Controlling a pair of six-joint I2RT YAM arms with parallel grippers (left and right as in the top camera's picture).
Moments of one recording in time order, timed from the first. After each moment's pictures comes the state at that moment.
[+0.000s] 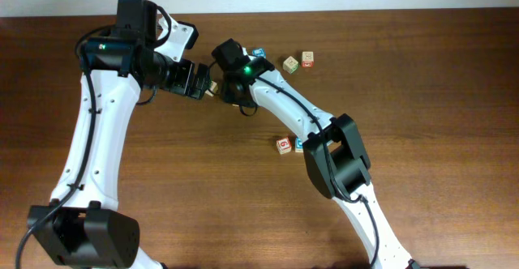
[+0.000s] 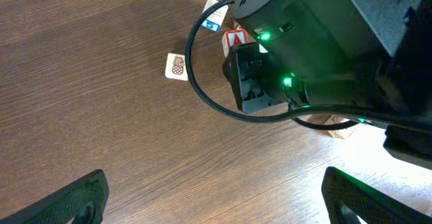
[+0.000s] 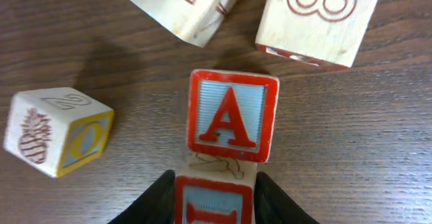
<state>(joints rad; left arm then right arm) -0.09 1.76 1.80 -1.15 0.25 0.22 0.62 2.53 2.22 -0.87 0.05 0.77</state>
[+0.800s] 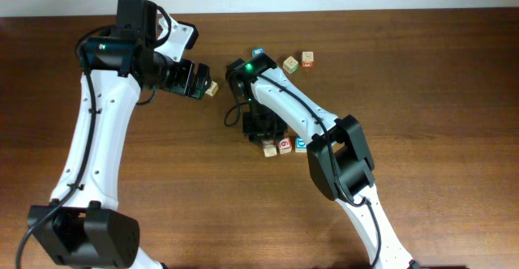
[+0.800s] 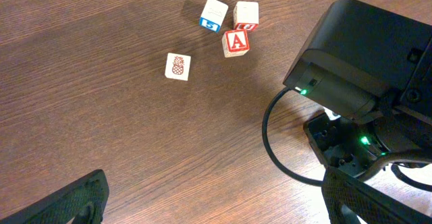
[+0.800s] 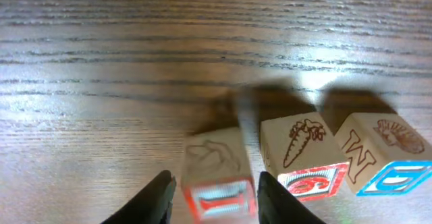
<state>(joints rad) -0.09 1.76 1.80 -1.15 0.25 0.22 0.62 2.50 2.22 -1.54 -0.07 0.58</state>
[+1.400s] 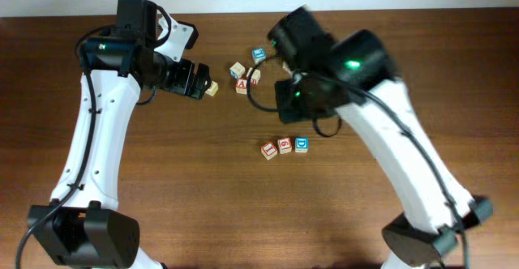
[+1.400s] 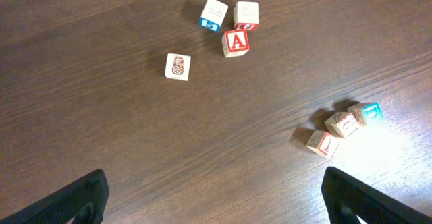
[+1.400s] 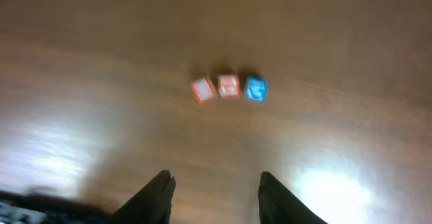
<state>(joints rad) -0.09 1.76 1.80 -1.15 0.25 0.22 0.62 1.88 2.24 -1.68 0.06 0.46</state>
